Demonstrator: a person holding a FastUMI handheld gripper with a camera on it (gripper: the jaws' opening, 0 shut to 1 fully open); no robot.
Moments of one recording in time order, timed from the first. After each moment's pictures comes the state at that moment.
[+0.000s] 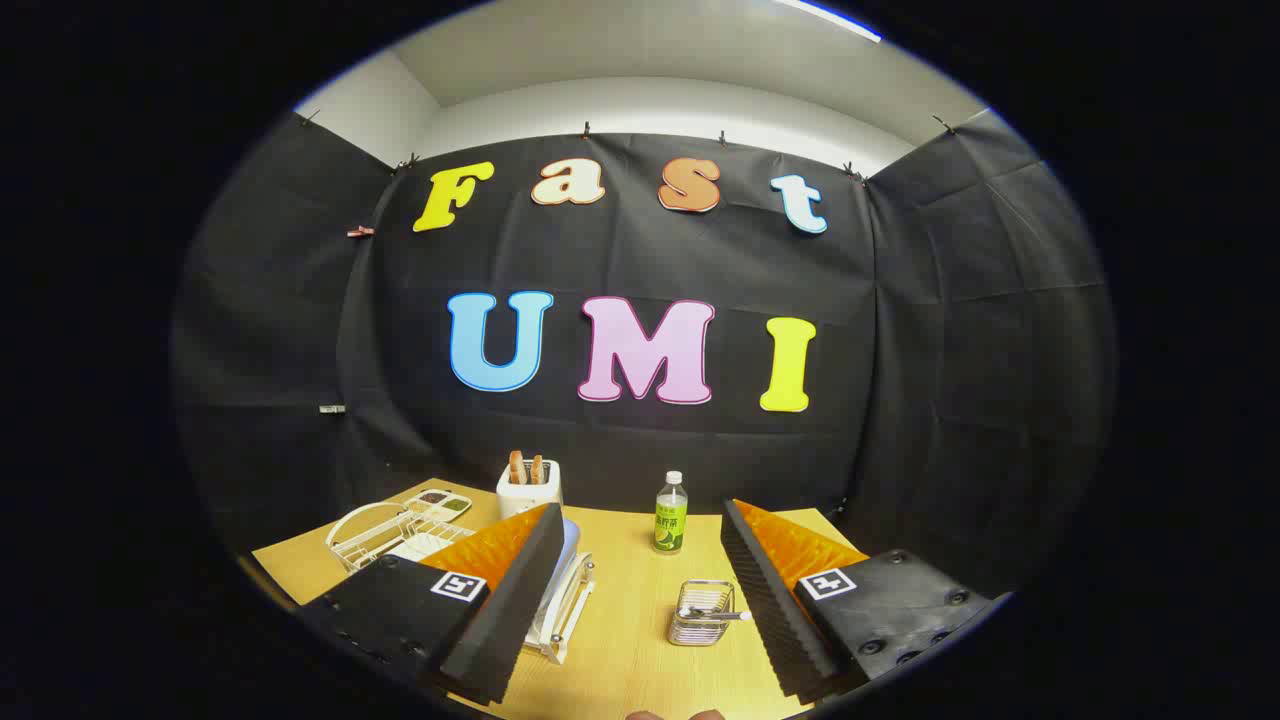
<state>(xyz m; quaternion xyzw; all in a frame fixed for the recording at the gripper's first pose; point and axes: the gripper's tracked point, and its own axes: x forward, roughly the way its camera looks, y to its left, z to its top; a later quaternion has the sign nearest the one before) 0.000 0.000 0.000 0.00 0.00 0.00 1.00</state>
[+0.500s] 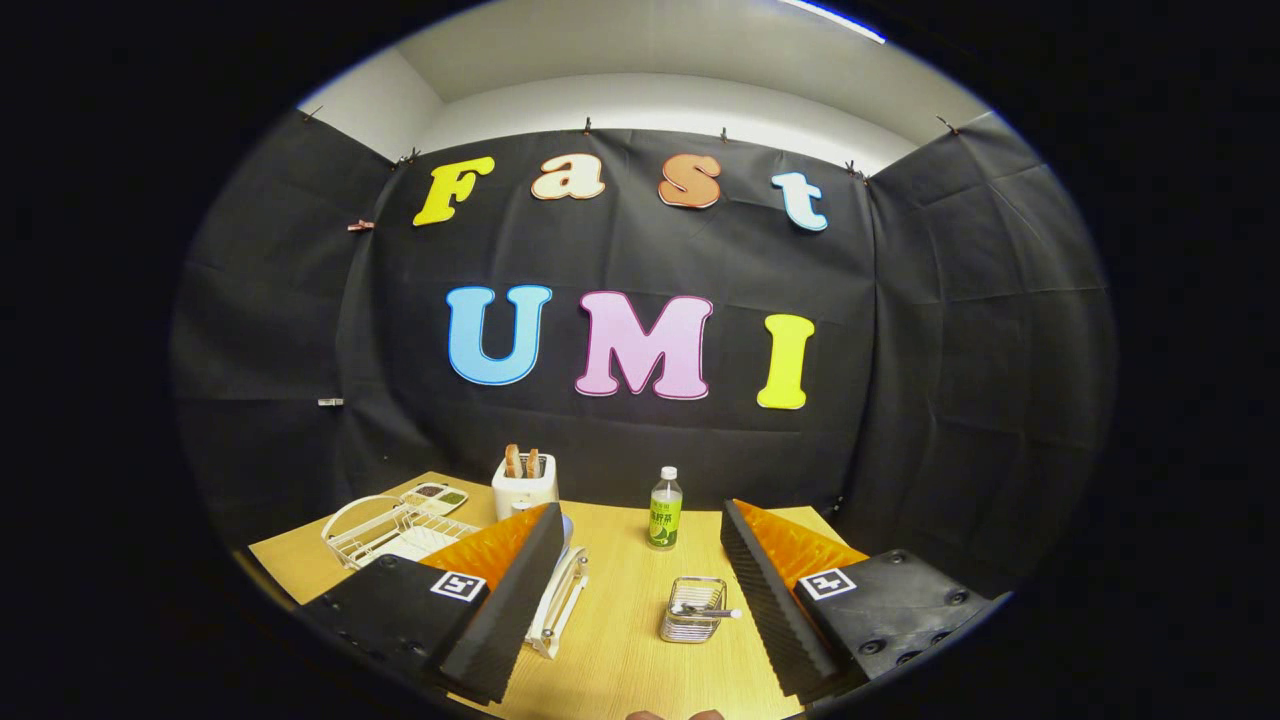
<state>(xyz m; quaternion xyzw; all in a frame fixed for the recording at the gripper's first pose) -0.002 -0.006 -0.002 0.00 0.01 0.00 1.00</state>
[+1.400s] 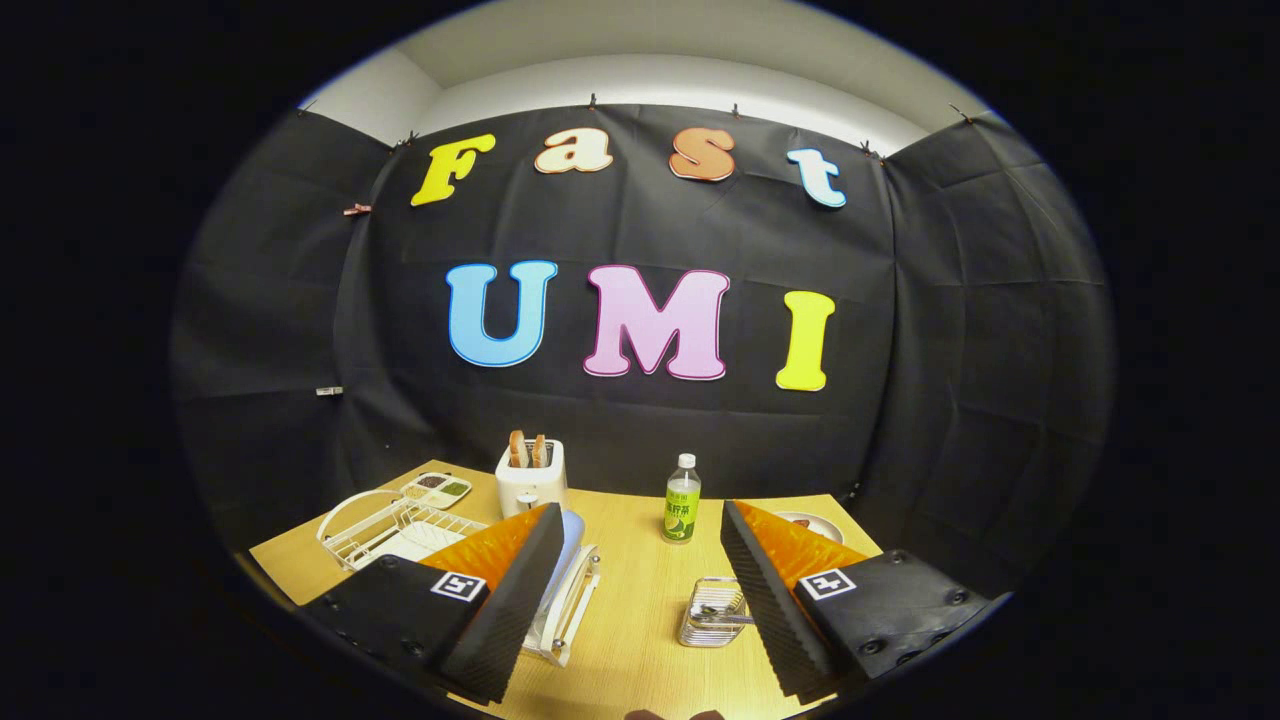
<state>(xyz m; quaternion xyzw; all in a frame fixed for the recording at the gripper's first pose) 0.055 0.019 -0.023 0.00 0.05 0.01 1.00</state>
